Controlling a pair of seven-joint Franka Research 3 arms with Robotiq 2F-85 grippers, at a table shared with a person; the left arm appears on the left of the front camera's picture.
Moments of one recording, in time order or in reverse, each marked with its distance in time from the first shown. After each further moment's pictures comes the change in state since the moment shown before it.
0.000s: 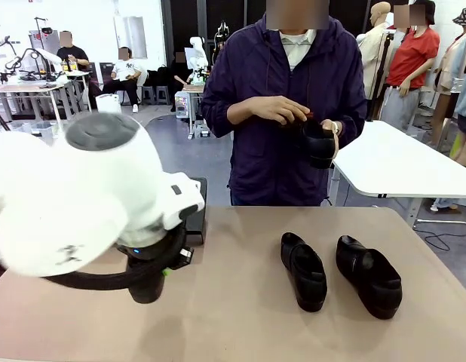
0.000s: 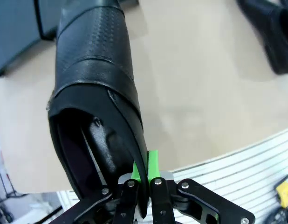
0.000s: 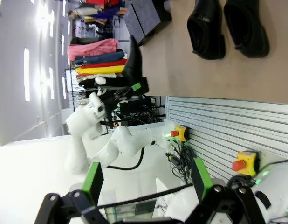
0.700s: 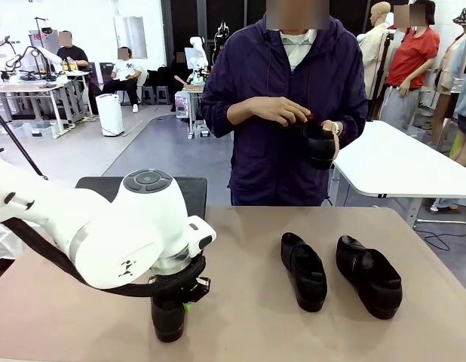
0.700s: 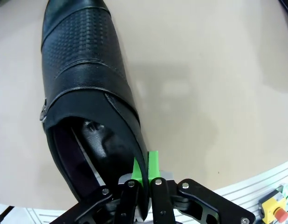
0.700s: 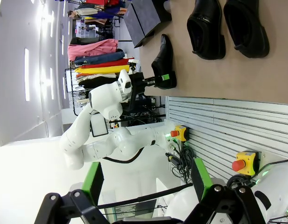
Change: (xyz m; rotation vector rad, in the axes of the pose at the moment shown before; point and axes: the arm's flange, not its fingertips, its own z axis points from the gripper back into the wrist) left arm 0.013 -0.013 -0.146 -0.092 0.223 0.159; right arm 0.000 0.000 0.000 0.000 -0.001 0.001
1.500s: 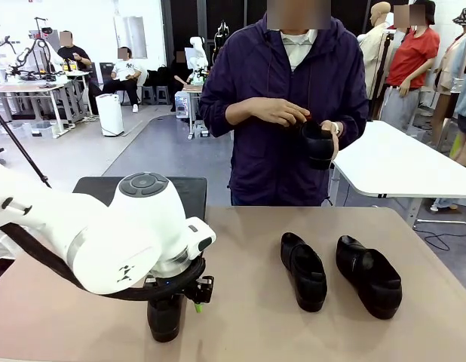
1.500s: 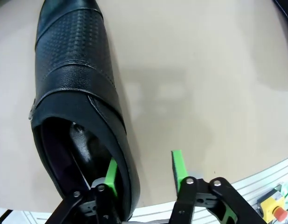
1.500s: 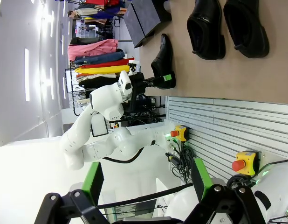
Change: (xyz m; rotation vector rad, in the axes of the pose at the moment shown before) left arm -0.003 -0.001 -0.002 -0.026 -0.014 -0.008; right arm 0.000 0.000 0.000 0.000 0.000 0.000
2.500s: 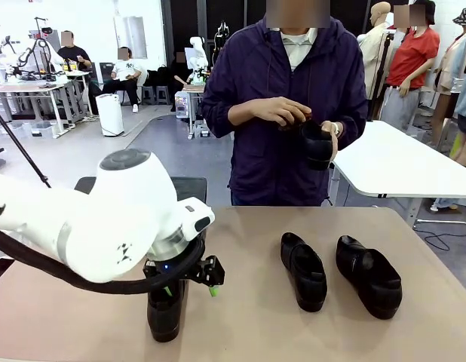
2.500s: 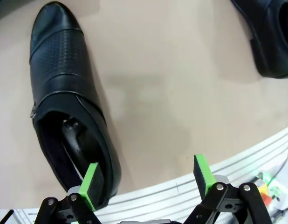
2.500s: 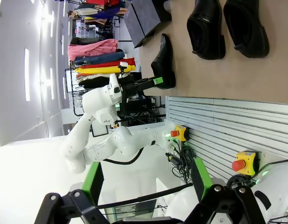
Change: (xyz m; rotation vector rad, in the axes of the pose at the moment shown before) left arm 0.002 -0.004 0.037 -0.101 -0.022 -0.029; right arm 0.000 0.000 0.000 0.000 0.000 0.000
